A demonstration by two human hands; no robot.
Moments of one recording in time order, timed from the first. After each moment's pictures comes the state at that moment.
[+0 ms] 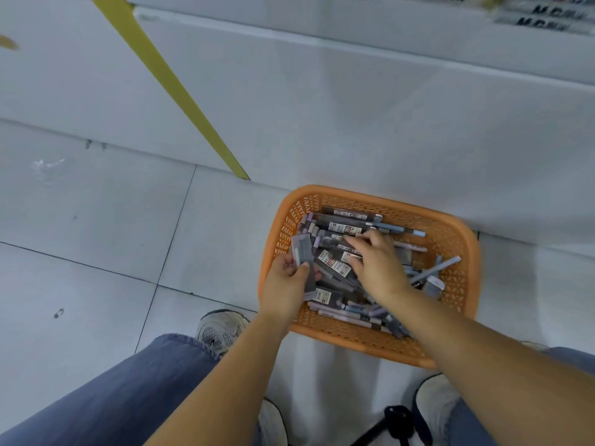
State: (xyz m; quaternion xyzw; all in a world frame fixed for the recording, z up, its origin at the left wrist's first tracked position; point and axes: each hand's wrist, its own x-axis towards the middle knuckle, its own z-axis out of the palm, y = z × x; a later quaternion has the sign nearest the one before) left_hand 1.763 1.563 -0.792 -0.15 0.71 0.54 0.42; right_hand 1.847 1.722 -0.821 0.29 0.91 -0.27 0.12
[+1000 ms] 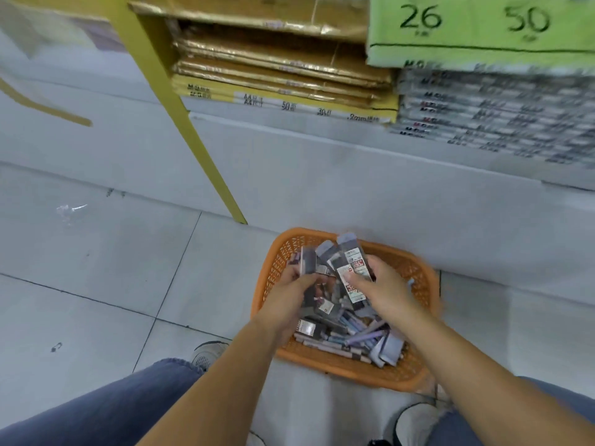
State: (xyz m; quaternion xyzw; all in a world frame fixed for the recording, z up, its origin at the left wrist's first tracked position) left_hand 1.754 1.588 -0.730 -0.09 0.58 0.62 0.53; right_hand 1.862 1.735 -0.716 0.40 0.72 -0.56 0.03
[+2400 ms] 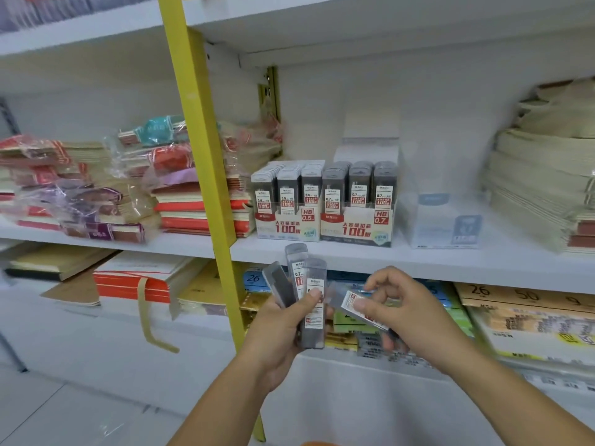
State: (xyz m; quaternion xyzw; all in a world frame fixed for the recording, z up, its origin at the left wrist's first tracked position) left_hand 1.704 1.607 -0.398 0.25 0.54 0.73 0.33; right_hand 1.838 1.754 -0.371 0.18 0.80 -0.51 -0.25
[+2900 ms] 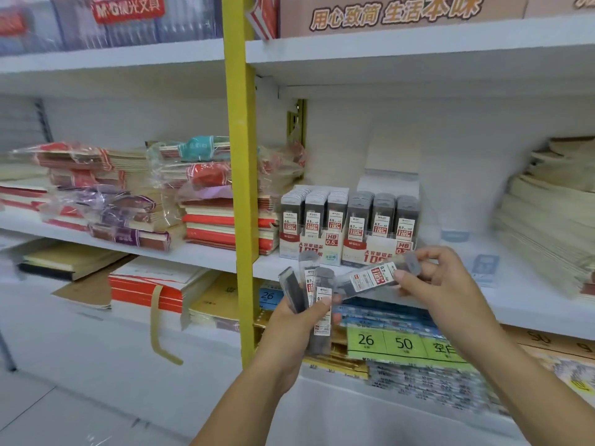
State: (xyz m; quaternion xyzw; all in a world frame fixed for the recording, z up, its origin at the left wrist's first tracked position) left_hand 1.692 1.603 -0.376 0.24 0.56 0.74 0.28; right_hand 1.827 1.759 -0.318 0.16 0.75 -0.52 -0.37
